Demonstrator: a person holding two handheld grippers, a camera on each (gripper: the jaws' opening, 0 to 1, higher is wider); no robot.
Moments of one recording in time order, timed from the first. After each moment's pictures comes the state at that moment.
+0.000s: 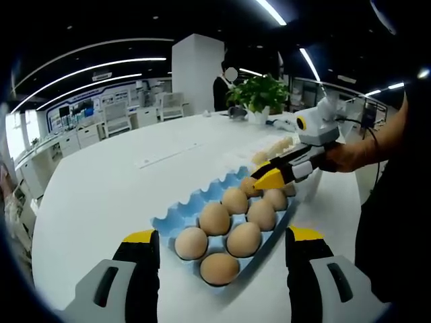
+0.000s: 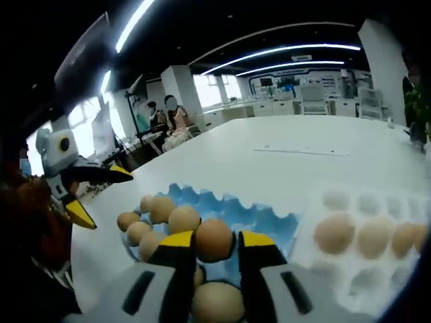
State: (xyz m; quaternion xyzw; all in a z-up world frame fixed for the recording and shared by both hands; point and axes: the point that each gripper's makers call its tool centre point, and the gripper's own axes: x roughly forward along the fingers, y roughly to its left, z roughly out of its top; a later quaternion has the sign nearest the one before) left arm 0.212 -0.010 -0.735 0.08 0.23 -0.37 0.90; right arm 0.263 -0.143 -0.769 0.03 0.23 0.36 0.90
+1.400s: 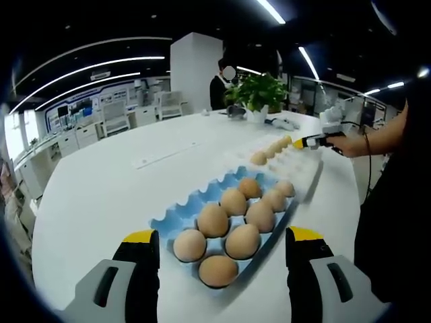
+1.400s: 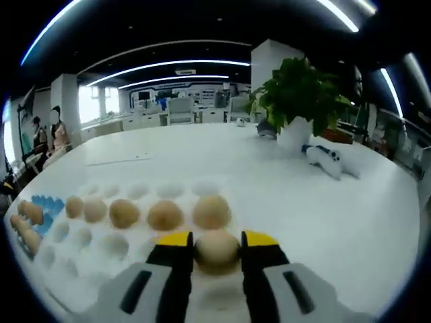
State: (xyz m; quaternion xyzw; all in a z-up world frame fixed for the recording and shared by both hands) left arm 0.215 -0.012 -0.734 0.08 0.24 -0.37 0.89; right arm 0.279 -0.470 -0.781 0.00 0.22 -0.06 0.97
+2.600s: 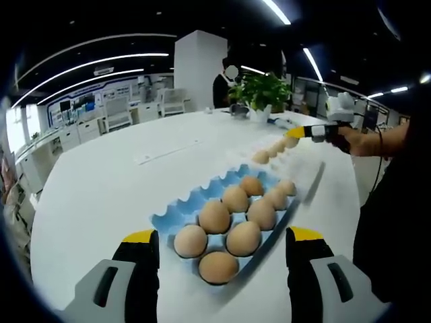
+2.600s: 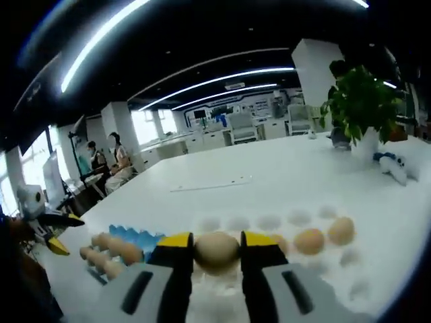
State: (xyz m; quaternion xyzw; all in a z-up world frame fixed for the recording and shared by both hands) left arm 0.213 -0.009 -0.737 0.07 0.25 -0.37 0.89; right arm 0.280 -0.287 -0.717 0.09 0.17 0.15 0.97
